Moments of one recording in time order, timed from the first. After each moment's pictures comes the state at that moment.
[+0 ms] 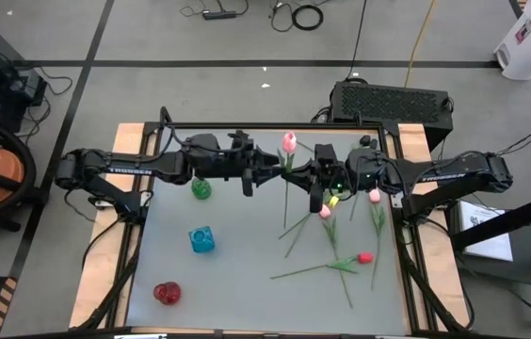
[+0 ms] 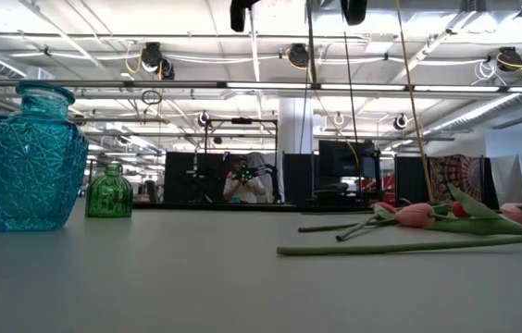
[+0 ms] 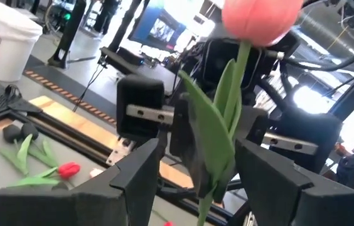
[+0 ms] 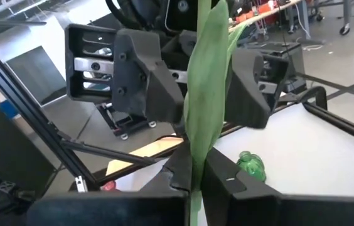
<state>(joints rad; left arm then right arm) 0.08 1.43 1.13 0.36 0.08 -0.54 0.05 1.22 1.04 0.10 0.15 0.46</state>
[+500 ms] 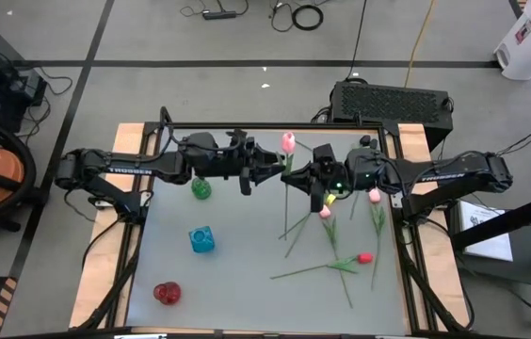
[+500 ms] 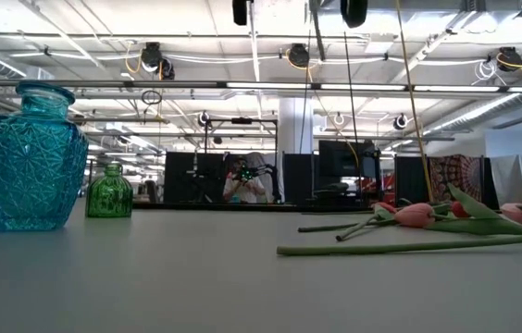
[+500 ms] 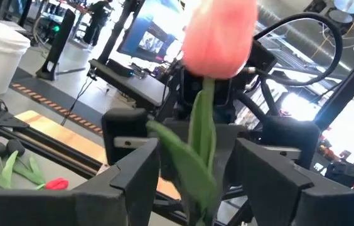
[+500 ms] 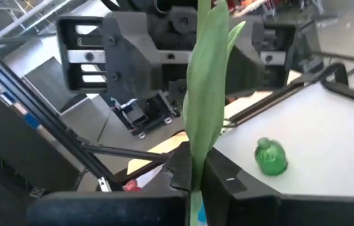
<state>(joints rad) 0.08 1.43 1.13 0.41 0.10 -0.54 0.05 1.23 1.04 0.10 0.10 0.60</state>
